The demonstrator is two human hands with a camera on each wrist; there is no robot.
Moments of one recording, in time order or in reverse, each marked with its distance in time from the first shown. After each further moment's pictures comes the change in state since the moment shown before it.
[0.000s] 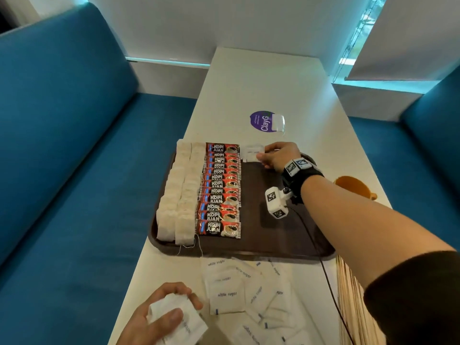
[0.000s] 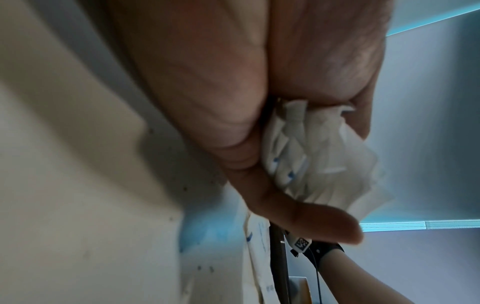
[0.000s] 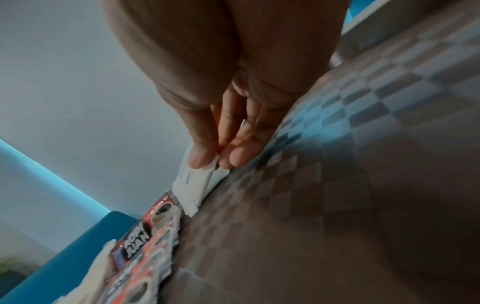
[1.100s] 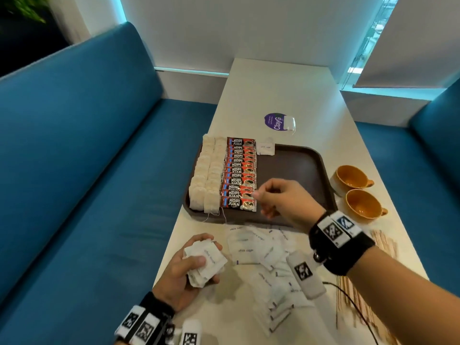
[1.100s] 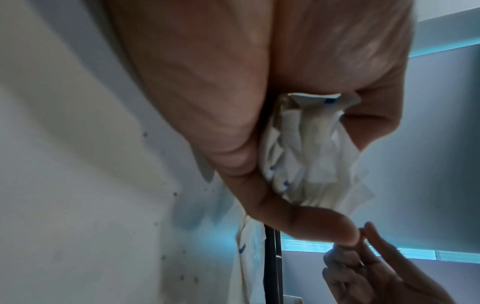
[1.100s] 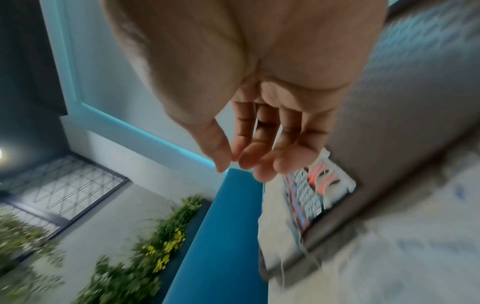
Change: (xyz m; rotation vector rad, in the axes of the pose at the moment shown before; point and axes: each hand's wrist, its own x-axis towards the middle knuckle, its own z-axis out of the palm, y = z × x) left_hand -0.015 0.007 0.024 -0.296 -0.065 0.082; right_hand -0.234 -0.004 -0.004 0.112 -0.397 -0.091
